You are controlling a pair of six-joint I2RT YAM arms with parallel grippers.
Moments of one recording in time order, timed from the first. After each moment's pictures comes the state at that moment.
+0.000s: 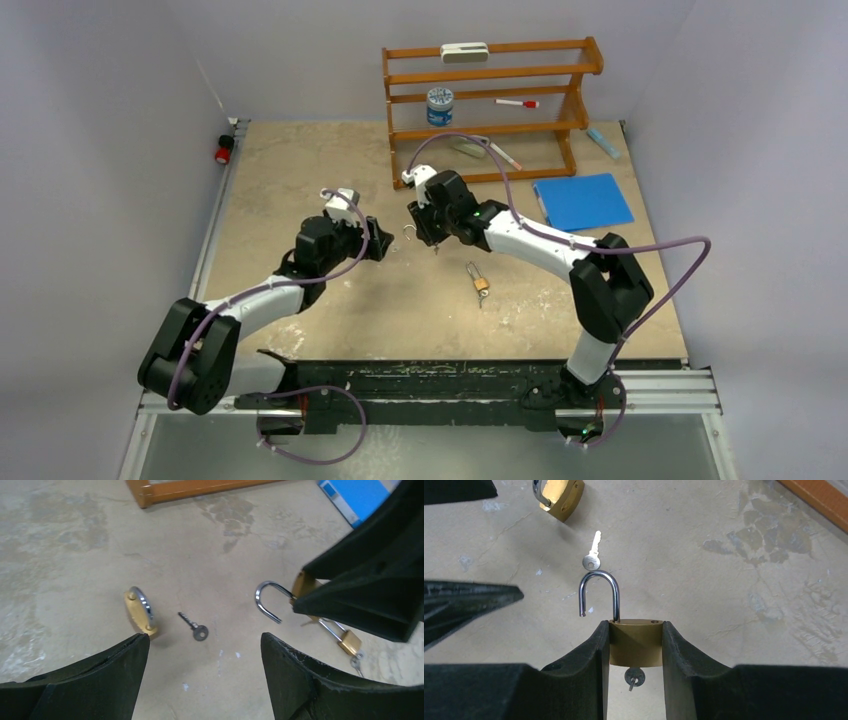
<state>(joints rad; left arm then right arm) -0.40 1.29 0.46 0.51 0.13 -0.30 0.74 1.74 1.26 -0.28 0.04 0.06</state>
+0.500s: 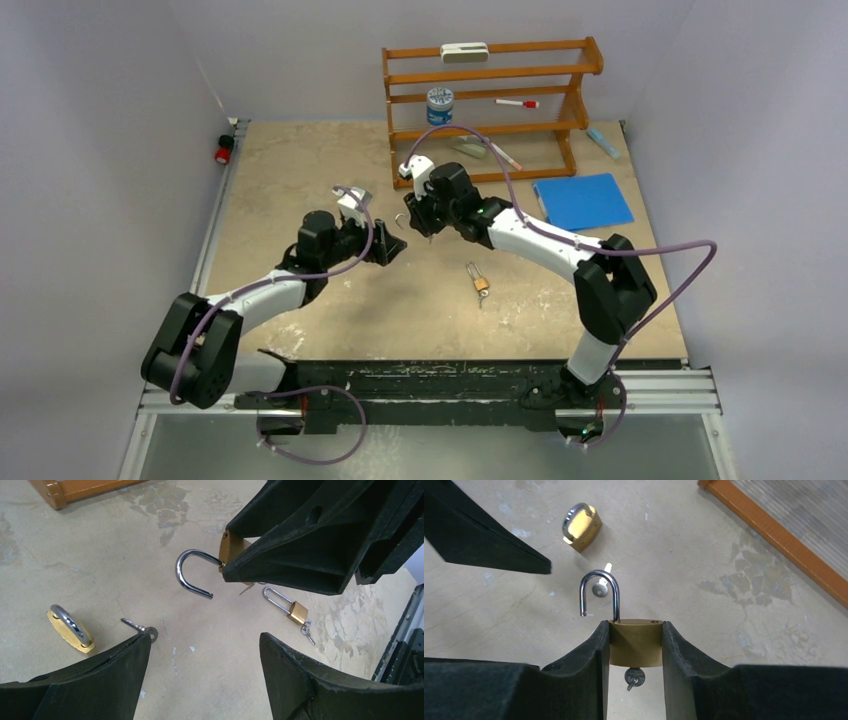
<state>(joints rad) -0.40 1.31 0.51 0.50 0.40 -0.30 0.73 1.73 1.28 -0.20 -0.02 -0.02</state>
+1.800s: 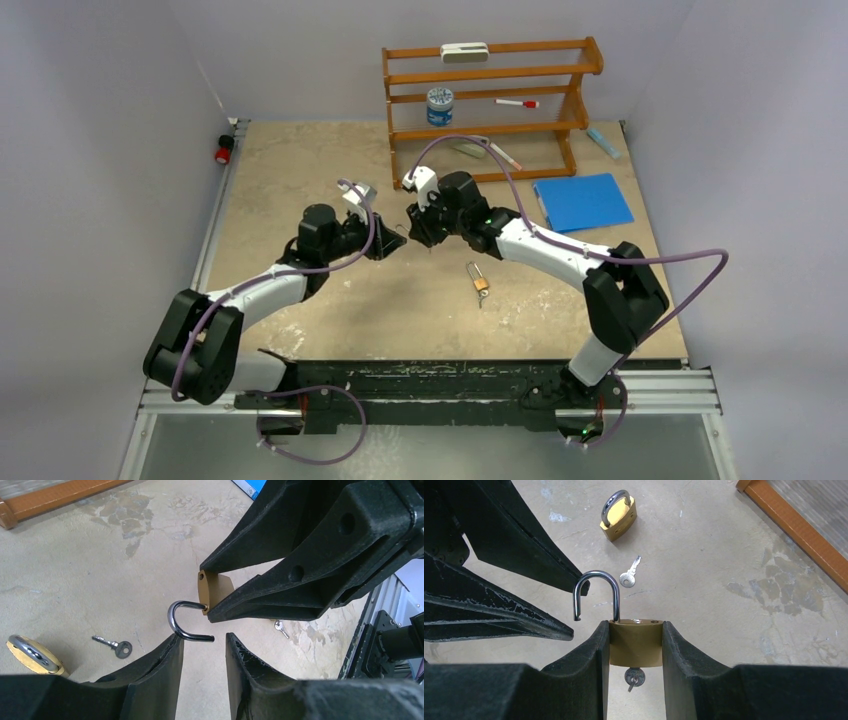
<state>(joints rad) -0.40 1.33 0.56 0.49 0.54 -0.31 0.73 1.66 1.16 -0.11 -0.16 -0.06</state>
